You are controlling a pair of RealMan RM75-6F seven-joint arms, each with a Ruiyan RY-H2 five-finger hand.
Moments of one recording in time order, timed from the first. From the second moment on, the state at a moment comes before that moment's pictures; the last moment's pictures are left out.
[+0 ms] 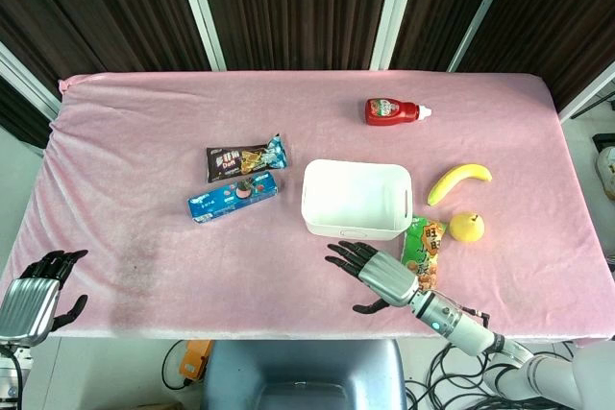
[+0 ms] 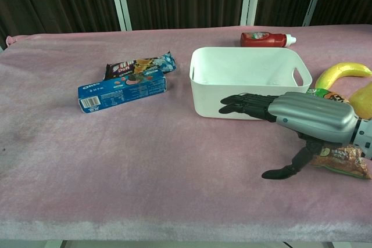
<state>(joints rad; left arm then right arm) -0.11 -1.14 0.00 -1.59 1.53 1.45 0.13 0.60 -1.60 -0.10 -1.13 -1.86 1.18 0.24</state>
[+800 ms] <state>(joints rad) -0.12 -1.14 0.00 -1.59 1.53 1.43 0.14 0.56 -1.52 -0.15 -1.17 -1.85 1.29 0.21</state>
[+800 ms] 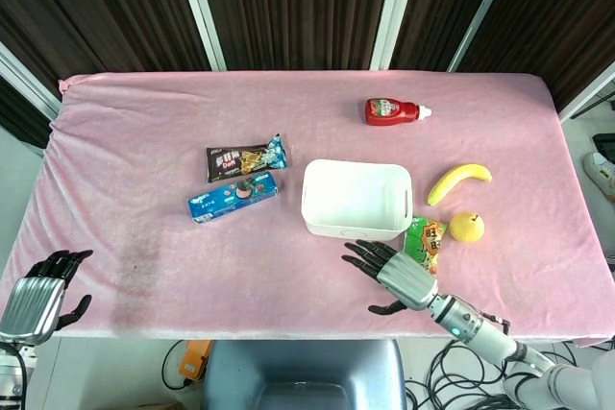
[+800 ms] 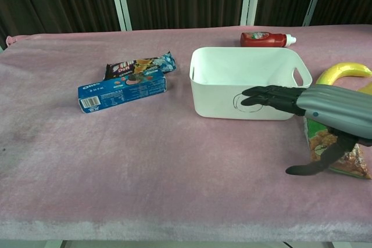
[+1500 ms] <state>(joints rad) -0.13 -1.15 0.00 -1.58 1.53 1.42 0.14 0.35 -1.17 -0.05 -1.34 -1.49 1.36 0.20</state>
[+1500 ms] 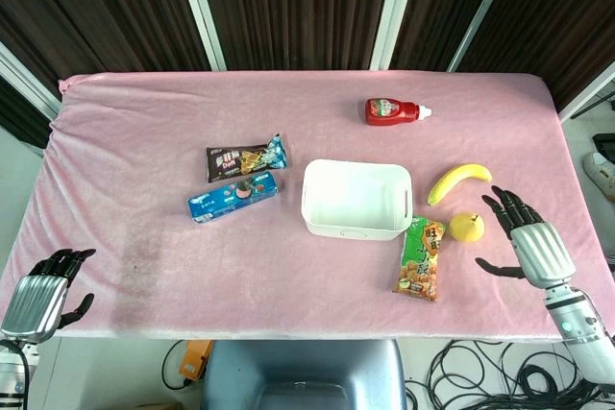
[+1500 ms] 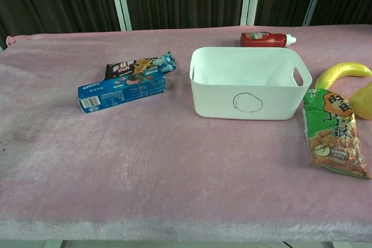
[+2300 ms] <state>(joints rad) -0.13 -1.14 0.00 -1.58 1.53 1.42 0.13 0.47 -1.32 0.04 -1.07 -1.27 0.87 0.16</state>
